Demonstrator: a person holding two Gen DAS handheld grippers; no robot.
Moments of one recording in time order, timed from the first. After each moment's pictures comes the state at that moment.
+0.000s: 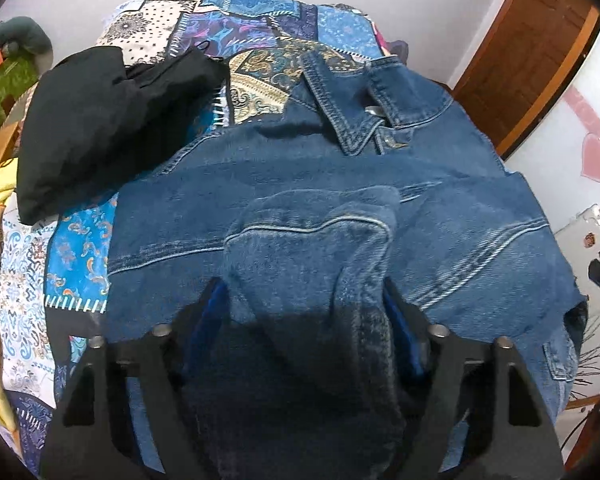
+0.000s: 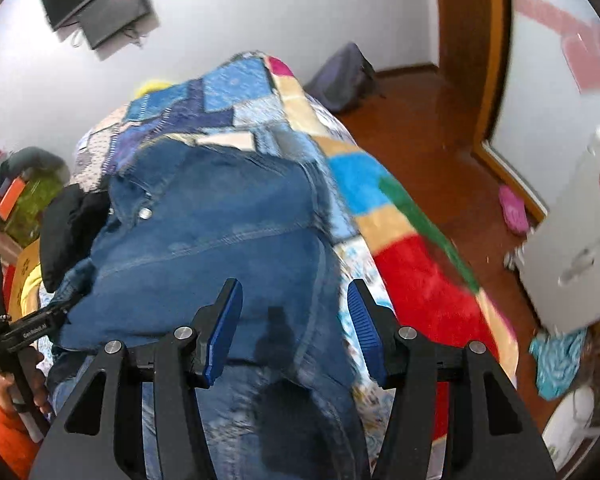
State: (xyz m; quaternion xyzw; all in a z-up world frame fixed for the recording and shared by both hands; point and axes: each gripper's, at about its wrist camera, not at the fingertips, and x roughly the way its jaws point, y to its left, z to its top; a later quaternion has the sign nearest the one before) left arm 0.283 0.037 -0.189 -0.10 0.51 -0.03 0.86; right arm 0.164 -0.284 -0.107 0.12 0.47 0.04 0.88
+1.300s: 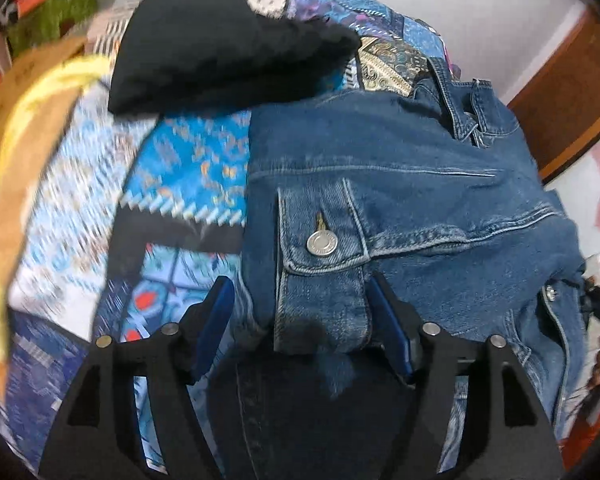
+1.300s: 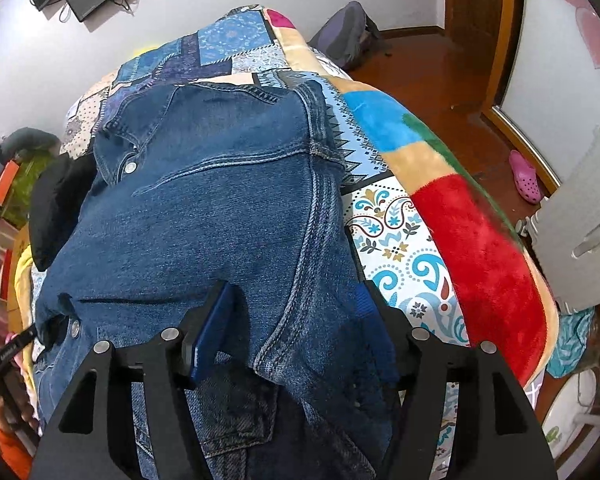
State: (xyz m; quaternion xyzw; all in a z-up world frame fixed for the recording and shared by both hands) left arm 0.204 0.144 -0.219 -0.20 0.52 0.03 0.83; right arm 0.175 -0.262 -0.141 0.11 0.52 0.05 0.85
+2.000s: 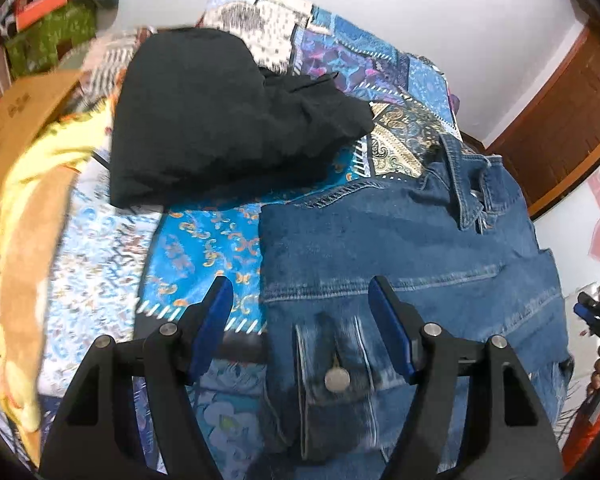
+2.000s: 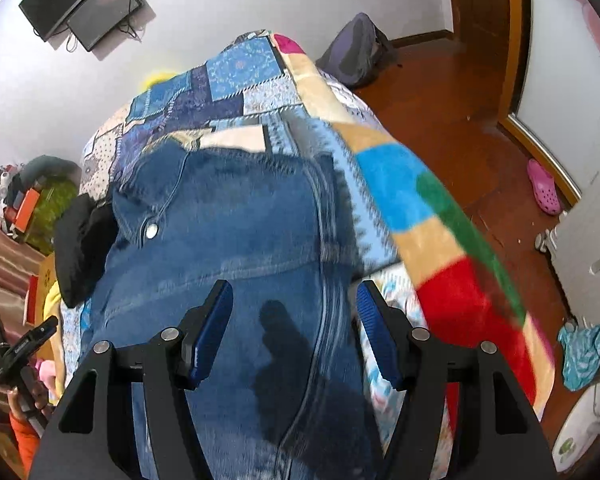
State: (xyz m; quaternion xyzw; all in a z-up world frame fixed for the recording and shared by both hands) left arm 0.273 0.193 -0.185 -0.21 0.48 0.03 0.85; right arm 0.231 -0.283 -0.110 0.15 0.49 0.08 0.85
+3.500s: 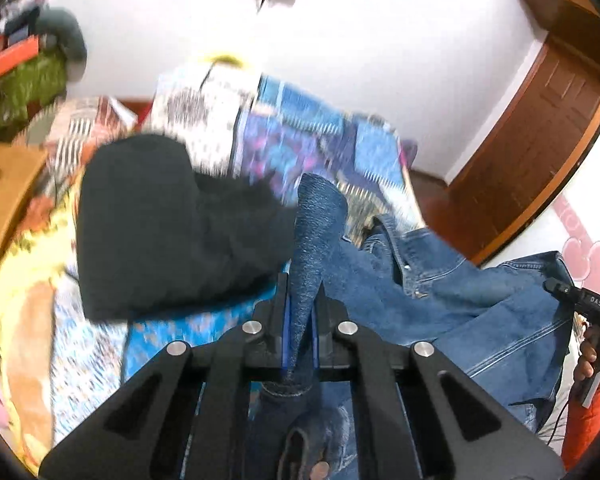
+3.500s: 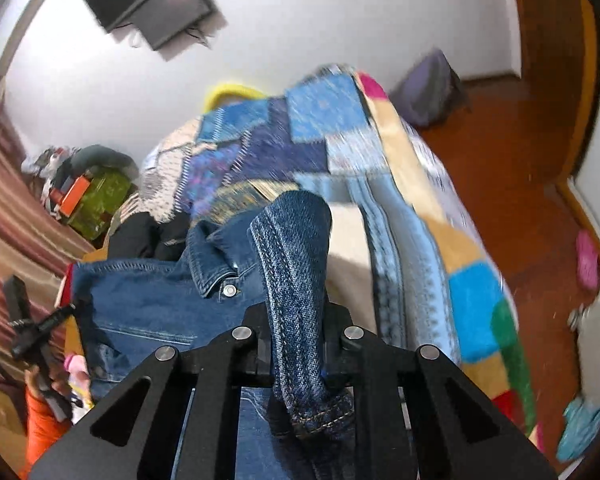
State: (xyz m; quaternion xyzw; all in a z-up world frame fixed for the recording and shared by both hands) left arm 0.321 0.181 -0.075 -0.19 0.38 -0.02 0.91; right arm 0.288 -0.231 -0.012 0.11 0.44 0.19 0.87
